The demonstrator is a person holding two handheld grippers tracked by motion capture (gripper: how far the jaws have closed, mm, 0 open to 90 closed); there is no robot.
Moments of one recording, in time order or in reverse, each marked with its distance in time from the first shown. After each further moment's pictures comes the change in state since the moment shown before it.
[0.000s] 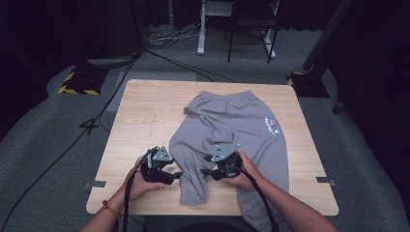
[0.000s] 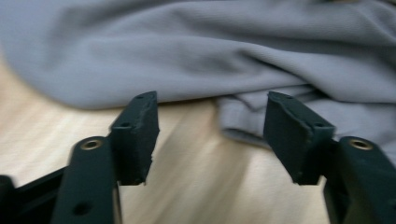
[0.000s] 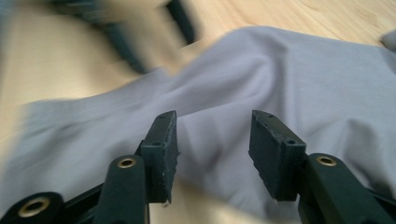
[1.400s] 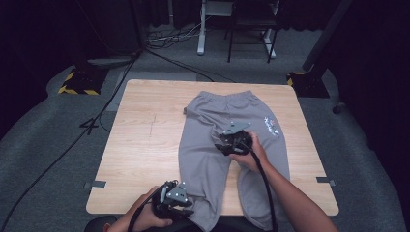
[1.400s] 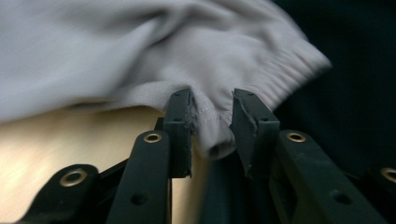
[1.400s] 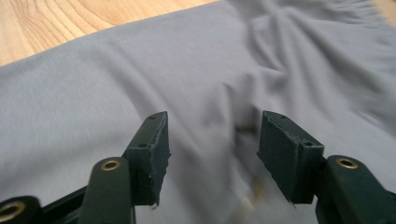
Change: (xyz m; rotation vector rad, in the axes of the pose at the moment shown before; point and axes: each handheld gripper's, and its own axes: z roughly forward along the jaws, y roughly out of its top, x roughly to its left) left arm -0.105 -0.009 -0.006 0.152 -0.268 0.235; right arm -0.074 -0.022 -0.013 0.053 -0.244 0.207
